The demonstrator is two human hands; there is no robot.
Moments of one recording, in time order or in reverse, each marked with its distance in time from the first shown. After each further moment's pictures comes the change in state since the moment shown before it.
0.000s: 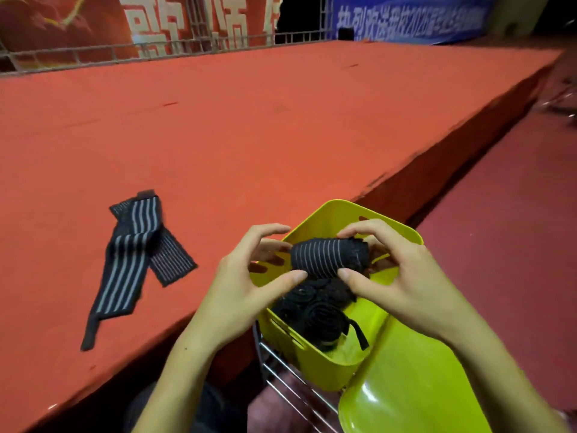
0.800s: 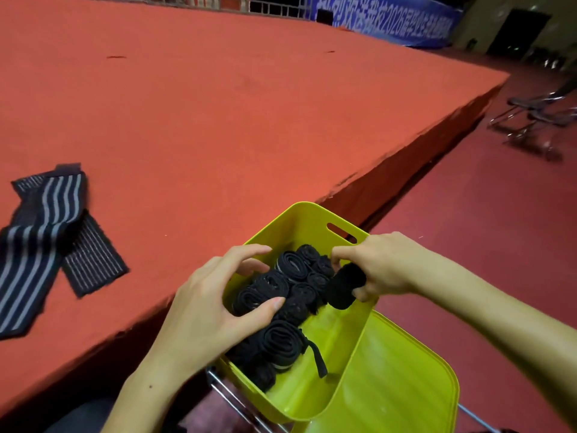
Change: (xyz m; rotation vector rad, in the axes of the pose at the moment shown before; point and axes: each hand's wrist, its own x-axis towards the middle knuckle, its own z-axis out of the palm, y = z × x) left_hand 0.032 -0.044 0.041 0.154 -0.010 0.059; right_hand 0.097 0.089 -0.044 -1.129 -0.800 0.117
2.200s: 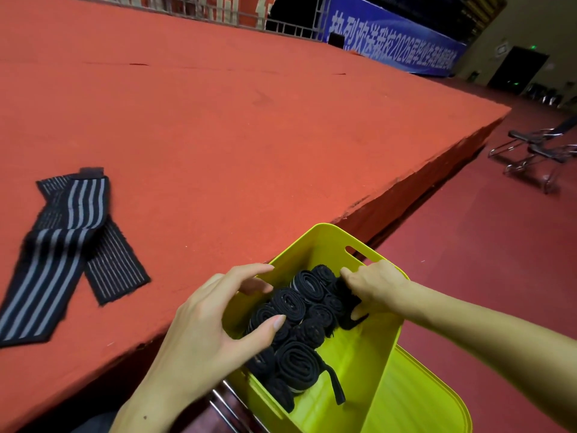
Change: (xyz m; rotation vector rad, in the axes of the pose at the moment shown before) left_hand -0.016 -0.017 -0.029 -0.083 0.064 -0.006; right_hand 0.076 -0.007 0.046 -0.282 -0.159 0.077
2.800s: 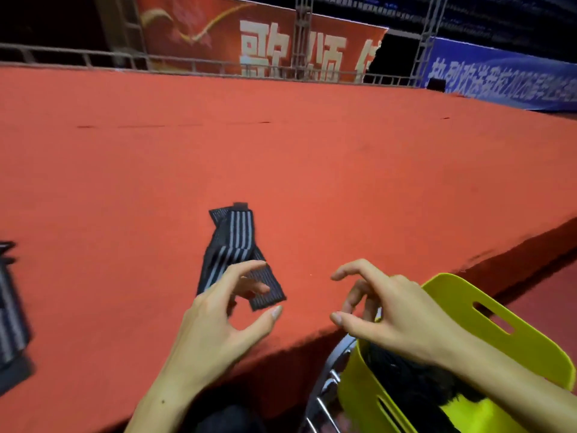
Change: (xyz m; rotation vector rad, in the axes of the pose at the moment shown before) left_hand -0.060 -0.017 -0.149 0.184 0.302 -0.178; right_hand -0.080 -0.128 -0.175 0.975 0.680 -0.450
